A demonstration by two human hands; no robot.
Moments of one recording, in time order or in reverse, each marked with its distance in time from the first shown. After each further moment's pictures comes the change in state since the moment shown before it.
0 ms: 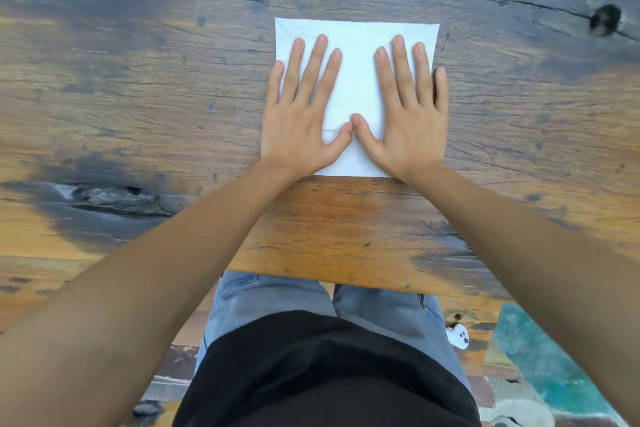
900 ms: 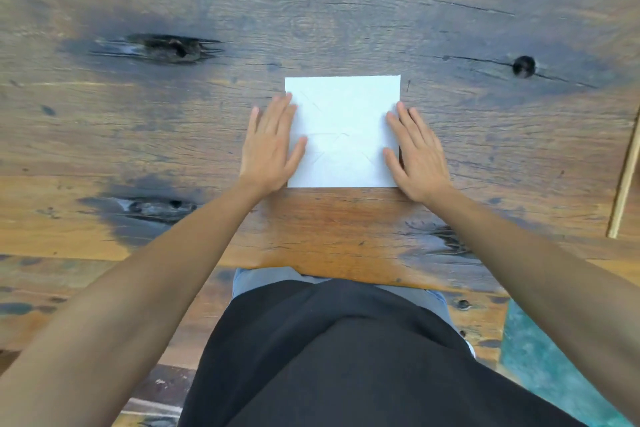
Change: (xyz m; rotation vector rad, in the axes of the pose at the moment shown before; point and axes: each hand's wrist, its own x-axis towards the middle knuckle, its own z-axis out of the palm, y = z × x) left_hand -0.025 -0.038 -0.064 -0.217 -0.126 -0.055; right_hand -0.034 0.039 -0.056 0.356 -0.269 0.012
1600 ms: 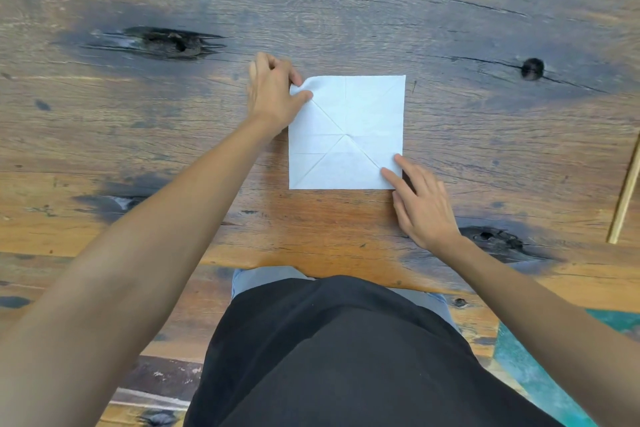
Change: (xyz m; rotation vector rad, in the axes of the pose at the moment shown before) left_hand 0.092 -0.002 -0.023 -0.281 0.004 -0.339; right_hand -0.065 0.001 0.018 -0.116 -0.042 -0.108
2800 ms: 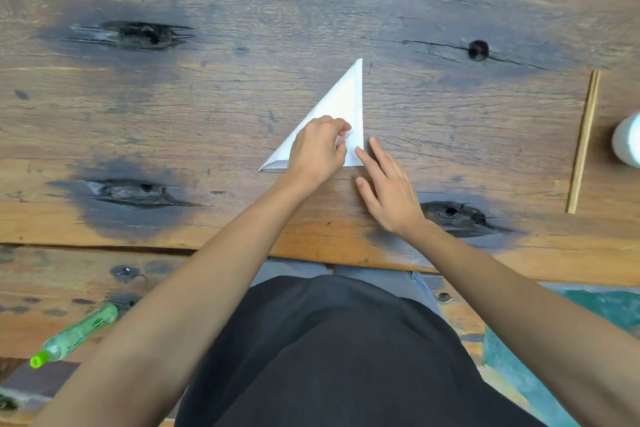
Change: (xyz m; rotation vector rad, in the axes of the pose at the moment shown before) left_hand -0.133 0.089 0.080 -0.012 -0.113 0.245; right_hand -0.027 -0.006 -0.007 0.273 -0.052 0.153
